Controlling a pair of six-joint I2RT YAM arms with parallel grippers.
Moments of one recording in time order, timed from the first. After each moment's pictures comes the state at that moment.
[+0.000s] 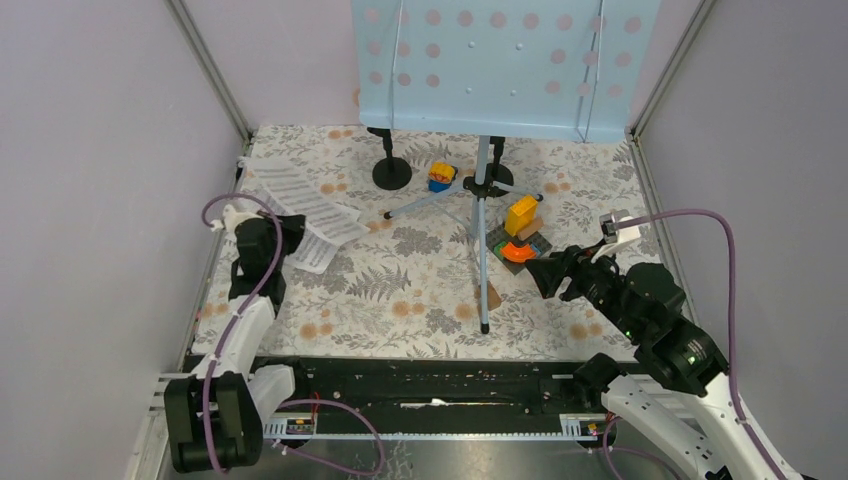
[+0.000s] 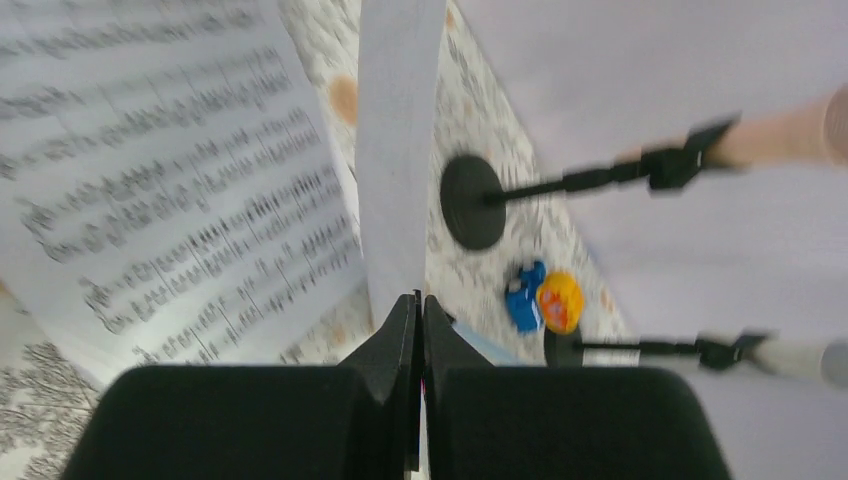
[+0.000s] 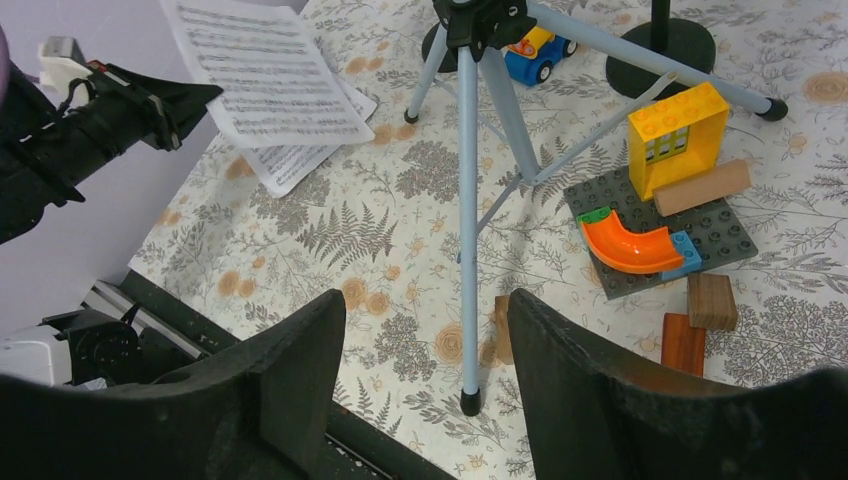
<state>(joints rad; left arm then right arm) 0.06 0.99 0.48 0.19 0.03 -0.95 0.63 0.45 0.85 -0.60 0.06 0.42</state>
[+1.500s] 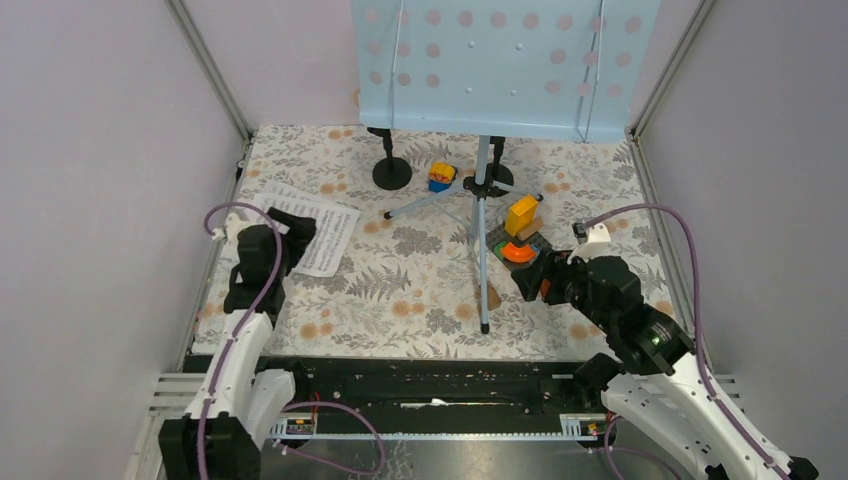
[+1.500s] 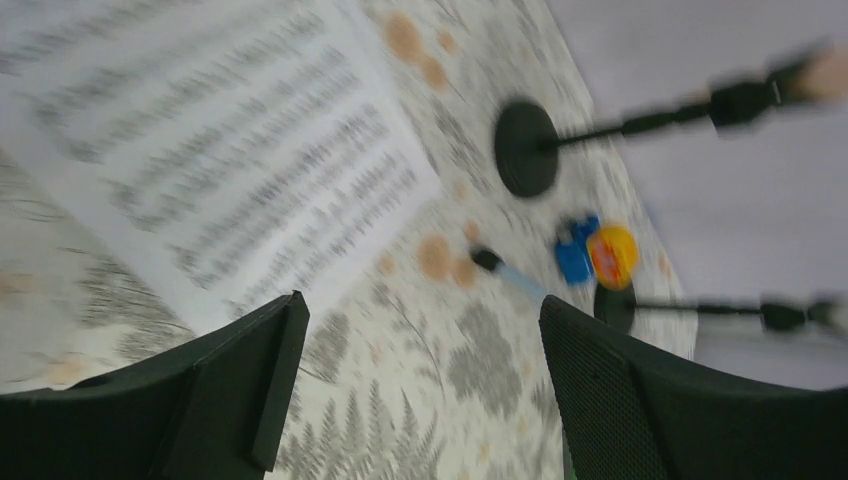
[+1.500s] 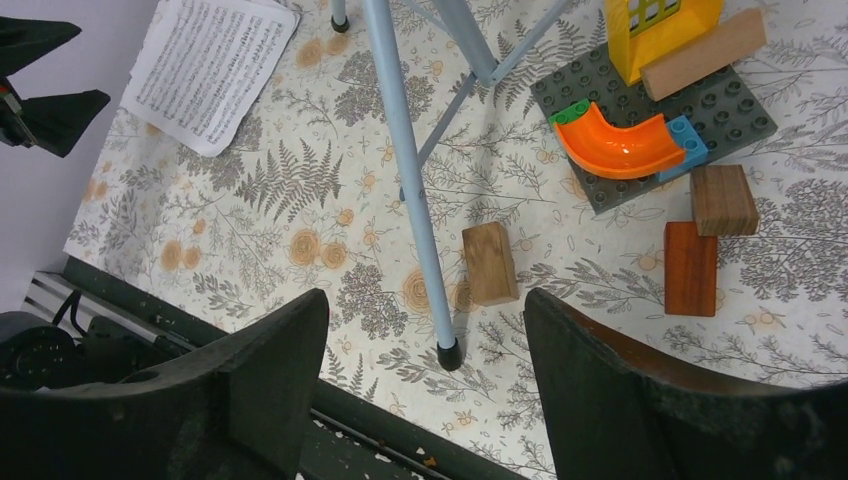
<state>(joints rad) 0.10 0.82 0.50 -0.12 -0.06 -0.94 0.63 0.52 0.71 -0.61 0.10 0.51</state>
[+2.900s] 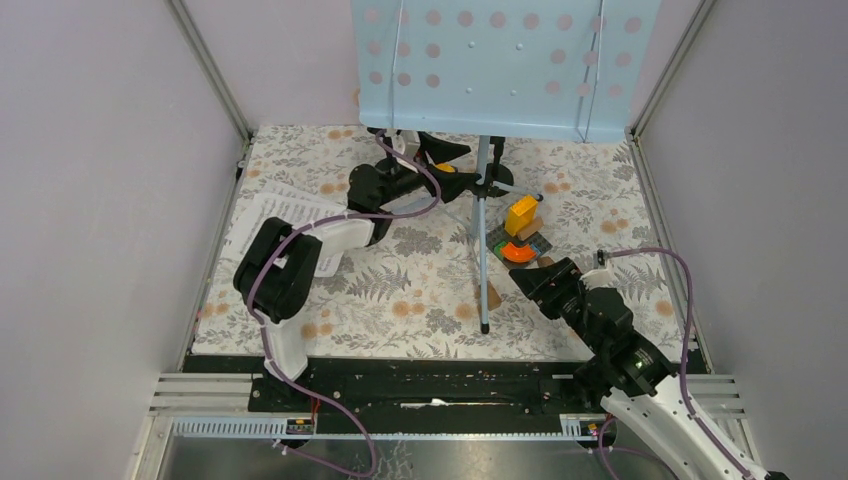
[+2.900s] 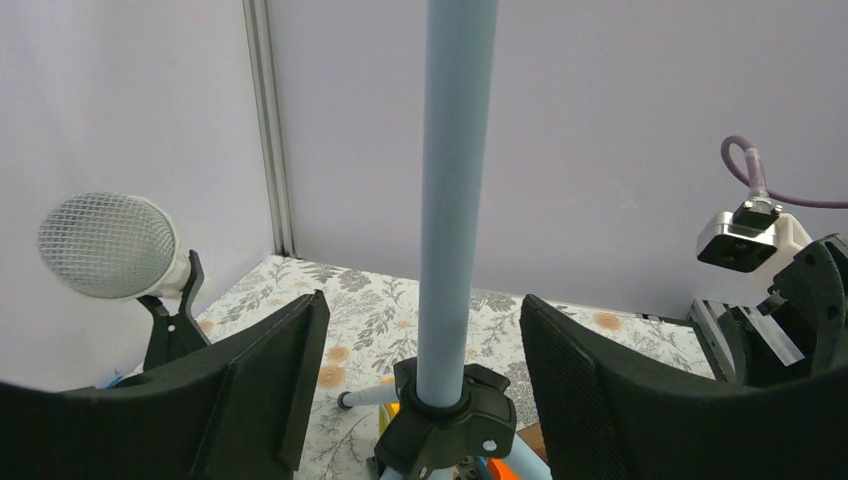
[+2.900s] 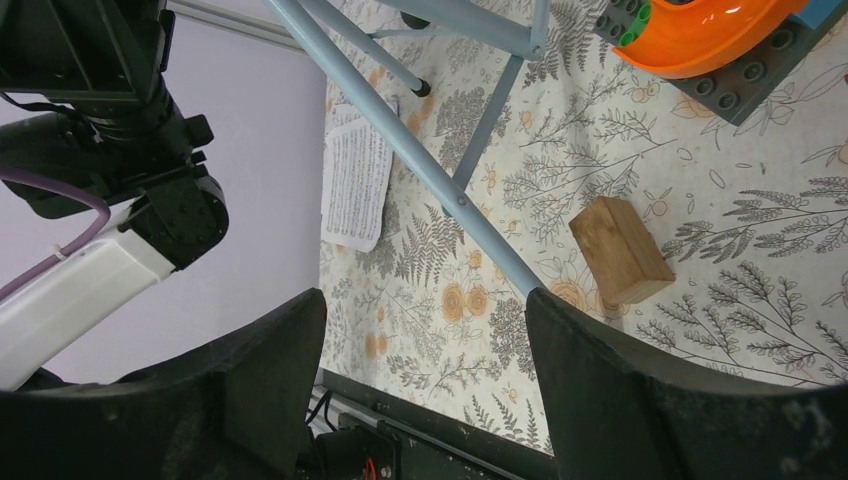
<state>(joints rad) -0.52 1.86 1.12 1.30 0.73 -0.43 0.63 0.27 0.35 -0.36 0.14 1.14</state>
